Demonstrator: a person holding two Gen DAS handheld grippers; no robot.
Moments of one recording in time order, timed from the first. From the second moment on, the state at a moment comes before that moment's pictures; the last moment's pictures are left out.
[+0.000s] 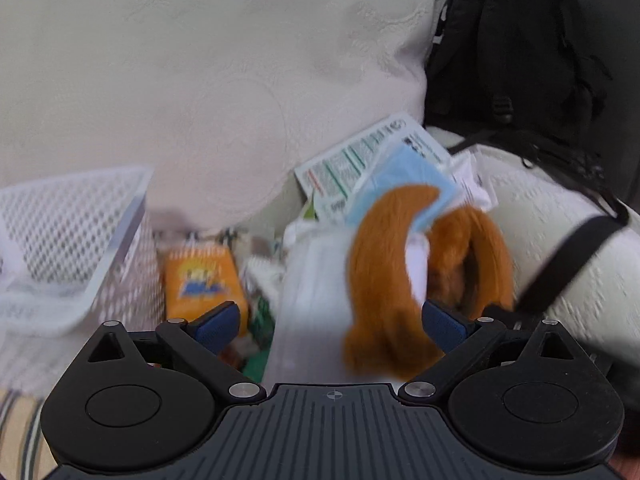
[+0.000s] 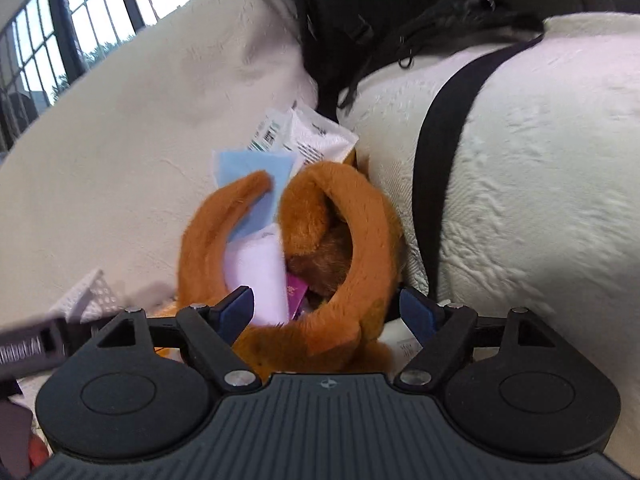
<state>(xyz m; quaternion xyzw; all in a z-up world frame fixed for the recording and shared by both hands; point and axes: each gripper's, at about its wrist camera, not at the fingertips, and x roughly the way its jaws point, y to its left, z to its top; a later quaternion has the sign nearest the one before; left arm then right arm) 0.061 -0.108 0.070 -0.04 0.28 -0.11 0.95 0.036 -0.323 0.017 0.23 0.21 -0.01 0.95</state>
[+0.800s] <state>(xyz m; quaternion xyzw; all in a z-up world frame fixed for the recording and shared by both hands) 0.084 -0.131 0.042 0.01 0.31 -0.09 0.95 0.032 -0.311 -0.007 0.27 0.18 -0.01 0.95</state>
